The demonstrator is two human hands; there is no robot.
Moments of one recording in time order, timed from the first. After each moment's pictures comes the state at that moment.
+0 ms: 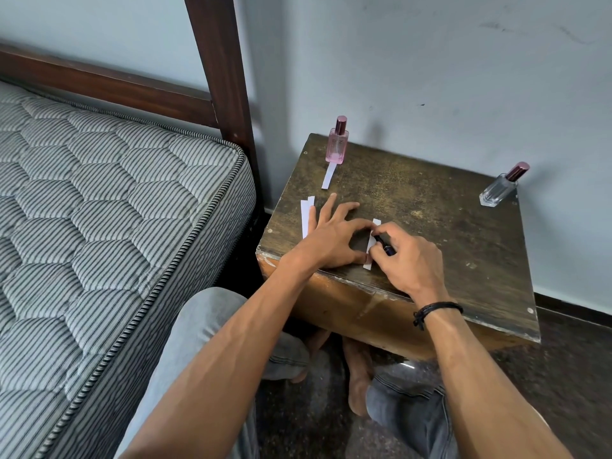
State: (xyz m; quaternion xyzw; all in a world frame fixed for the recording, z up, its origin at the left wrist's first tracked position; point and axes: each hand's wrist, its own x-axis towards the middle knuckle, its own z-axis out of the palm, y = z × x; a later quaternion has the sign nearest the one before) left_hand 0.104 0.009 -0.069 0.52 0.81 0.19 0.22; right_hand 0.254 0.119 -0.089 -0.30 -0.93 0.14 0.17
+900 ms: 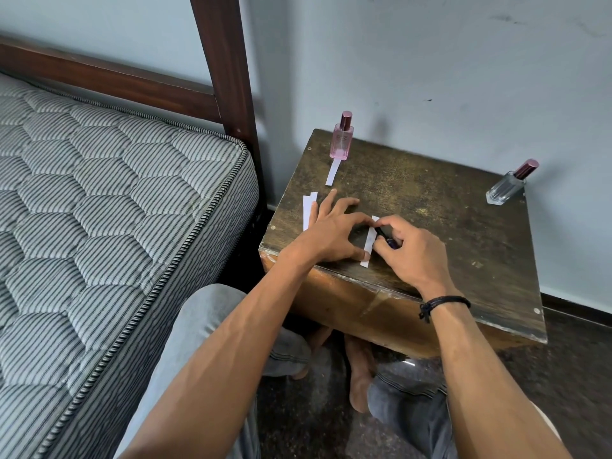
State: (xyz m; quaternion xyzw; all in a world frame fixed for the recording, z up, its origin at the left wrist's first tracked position) left_hand 0.096 0.005 -0.065 0.51 0.80 0.20 0.24; right_hand 0.250 0.126 -0.086 -0.29 -0.92 0.21 0.17
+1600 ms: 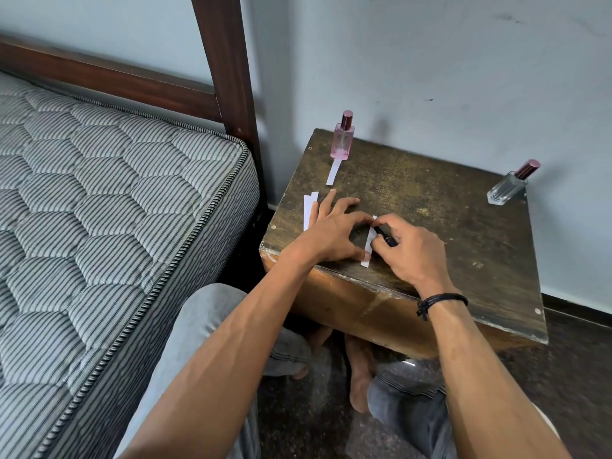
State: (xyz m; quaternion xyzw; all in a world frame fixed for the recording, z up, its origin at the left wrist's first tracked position) left_hand 0.095 0.007 -0.067 0.50 0.81 0.19 0.24; right_hand 0.244 0.127 -0.087 -0.29 -0.93 0.16 0.16
